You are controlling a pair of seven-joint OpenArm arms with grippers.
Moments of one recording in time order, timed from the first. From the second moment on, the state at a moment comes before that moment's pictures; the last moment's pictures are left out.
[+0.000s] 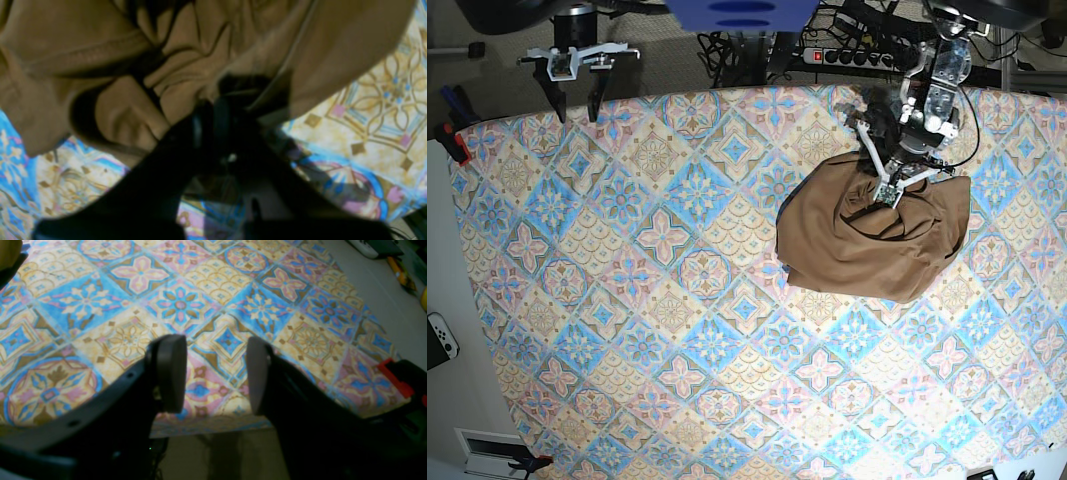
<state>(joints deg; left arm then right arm) 18.2 -21.9 6.9 105.4 -8.5 -7.2 58.5 -54.8 3.9 13.7 105.1 1.7 5.0 21.5</state>
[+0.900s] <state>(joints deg) -2.7 -4.2 37.3 118.9 -8.5 -7.2 67.4 -53.2 4.0 13.6 104.8 1.7 4.9 21.6</state>
